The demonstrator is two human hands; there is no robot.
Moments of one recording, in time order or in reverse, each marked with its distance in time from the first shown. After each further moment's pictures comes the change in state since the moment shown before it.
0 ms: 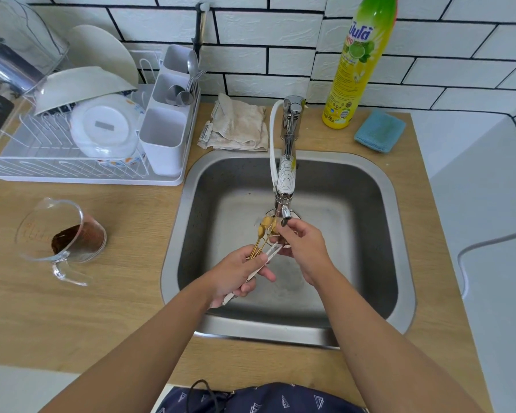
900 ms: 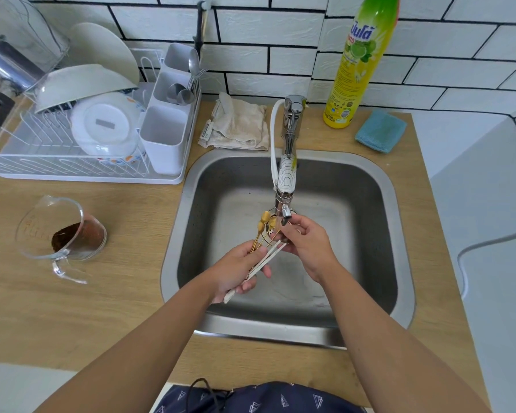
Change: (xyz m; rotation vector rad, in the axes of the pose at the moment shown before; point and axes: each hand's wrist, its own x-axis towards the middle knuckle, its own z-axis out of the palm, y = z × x) left_hand 0.007 0.000 0.000 0.020 0.012 0.039; right_hand 0.005 0.002 -0.012 0.077 -0.050 0.003
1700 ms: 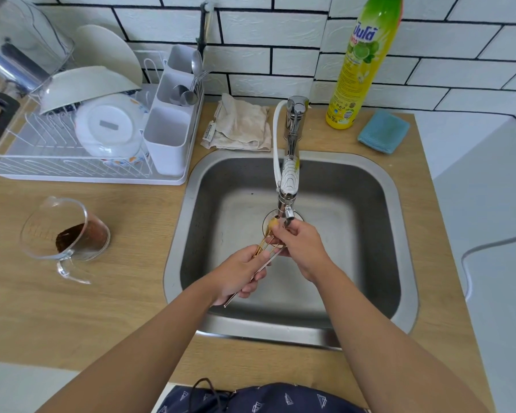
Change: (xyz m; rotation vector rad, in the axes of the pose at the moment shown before) left_hand -0.007 0.004 0.007 0.094 0.027 -0.041; right_hand -0.003 -0.006 0.022 -0.106 -0.011 0.056
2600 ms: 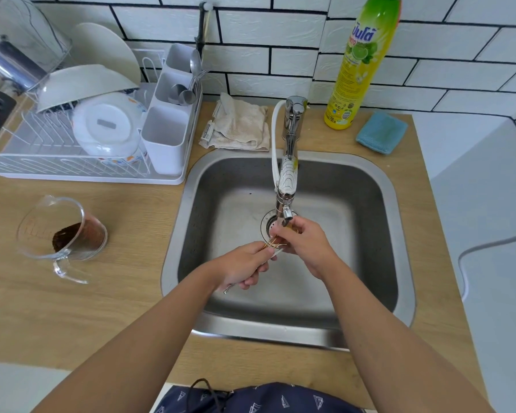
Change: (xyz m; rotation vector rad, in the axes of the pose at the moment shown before) left_hand 0.007 0.027 0.006 0.226 -0.014 -0.069; right_hand 0.001 -0.009 -0.016 -0.054 -0.040 -0.014
